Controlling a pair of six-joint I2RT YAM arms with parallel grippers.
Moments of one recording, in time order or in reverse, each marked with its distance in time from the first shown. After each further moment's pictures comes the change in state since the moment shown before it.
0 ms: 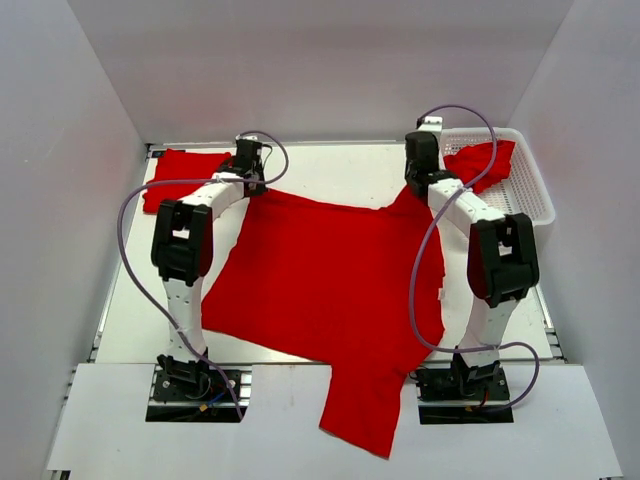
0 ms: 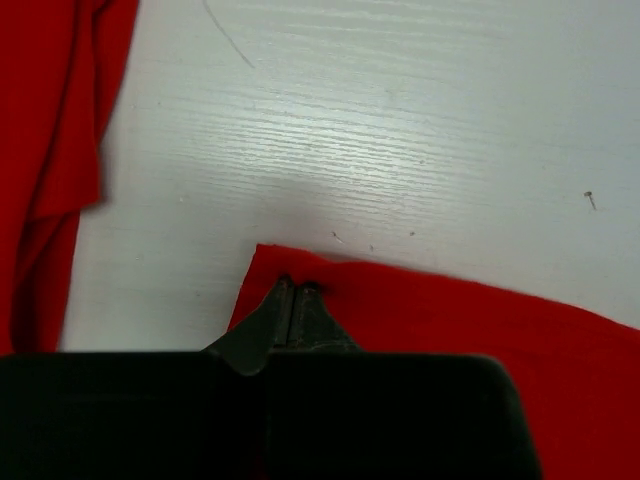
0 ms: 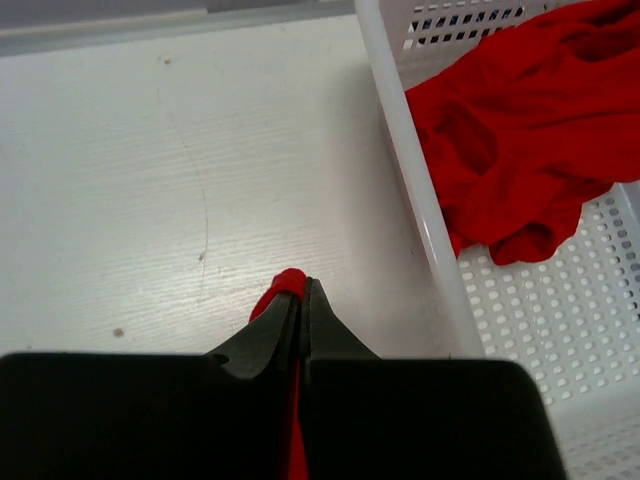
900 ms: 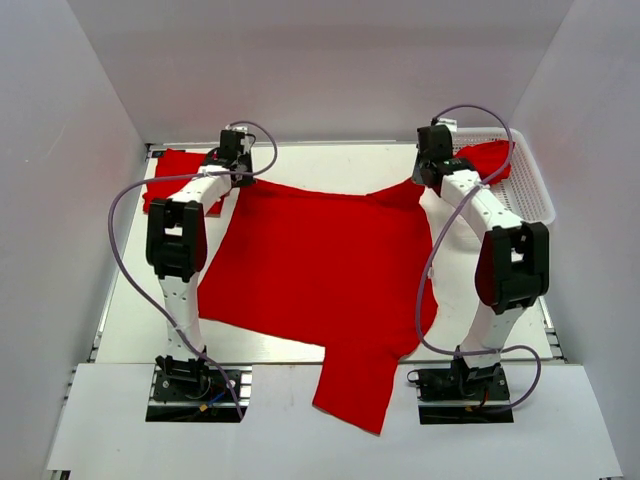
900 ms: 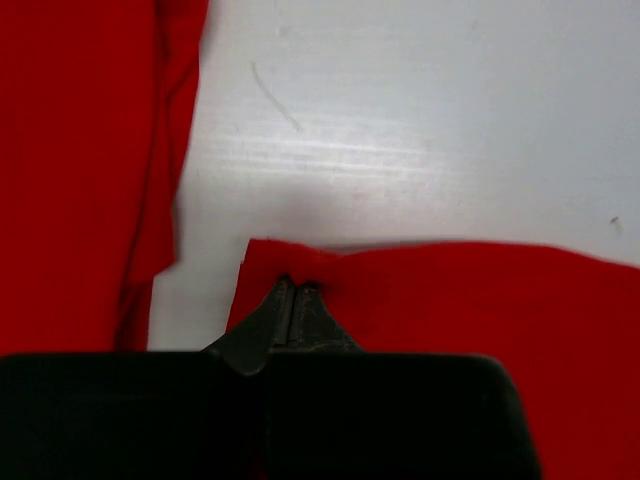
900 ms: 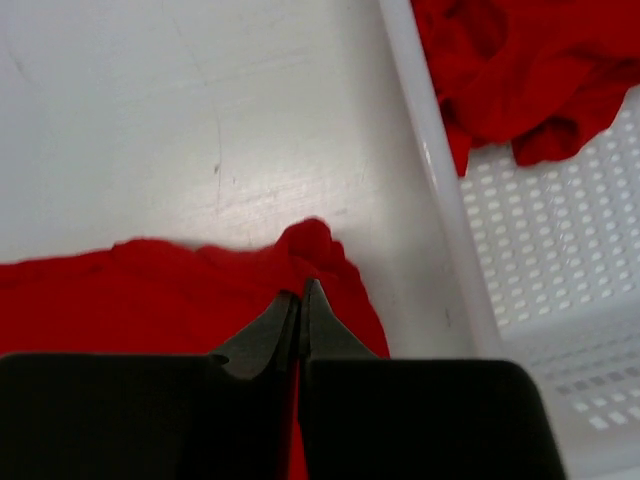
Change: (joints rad) left arm 0.085 0.040 0.117 -0.012 0.098 0.124; right arm -0.048 -0.048 0.117 -0.327 -0.123 0.153
